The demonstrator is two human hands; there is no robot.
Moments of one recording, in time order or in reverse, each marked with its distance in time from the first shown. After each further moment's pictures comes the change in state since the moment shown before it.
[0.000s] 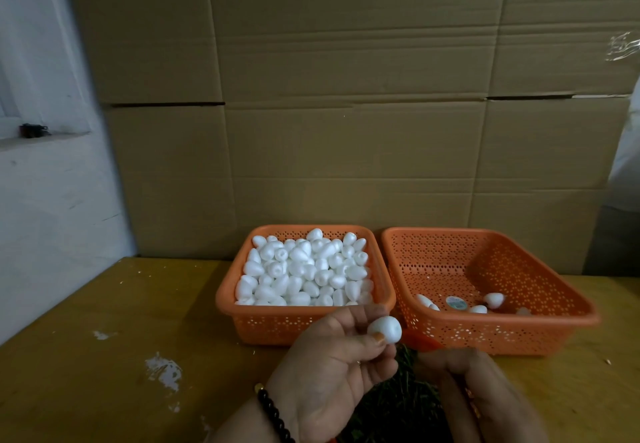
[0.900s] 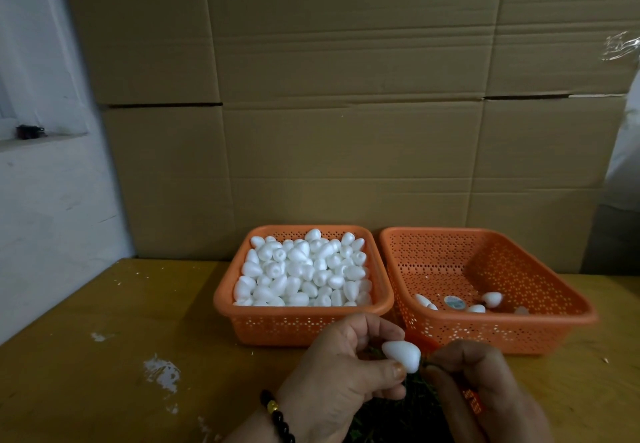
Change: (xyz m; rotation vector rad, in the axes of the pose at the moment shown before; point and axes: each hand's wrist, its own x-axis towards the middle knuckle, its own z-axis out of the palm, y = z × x) left_hand -0.004 -0.010 0.005 0.335 -0.013 0.104; right_hand -0.006 0.009 0.002 0.048 0.004 0.244
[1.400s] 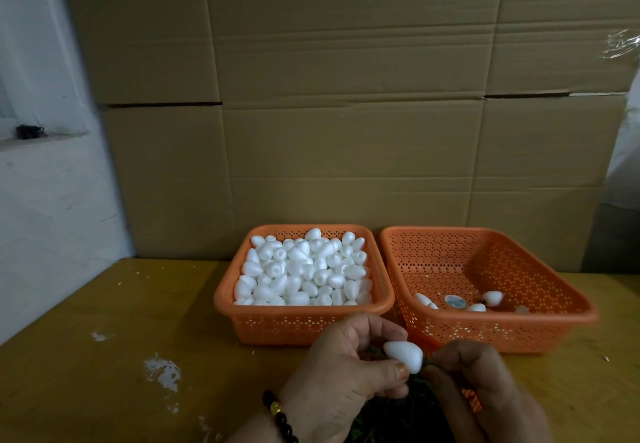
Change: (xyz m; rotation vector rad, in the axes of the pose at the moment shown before) left_hand -0.001 0.000 0.001 0.007 0.013 0.007; right_hand -0.002 0.005 -0.001 -0.112 -0.051 -0.094
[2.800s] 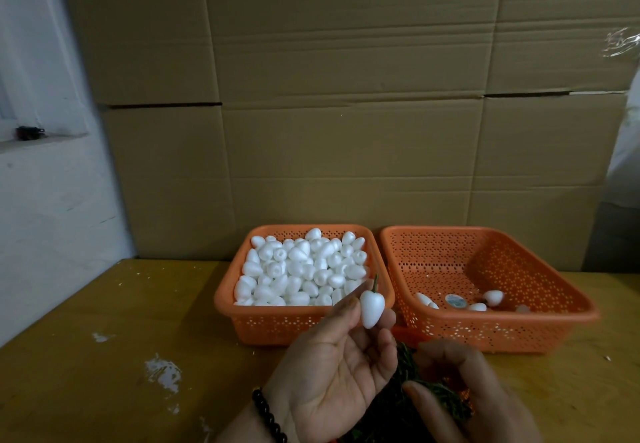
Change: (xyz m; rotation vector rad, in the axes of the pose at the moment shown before) left_hand 0.009 0.007 -0.010 -0.725 -0.071 -0.226; right_hand 0.005 -0.014 -0.005 0.070 -0.084 -0.065
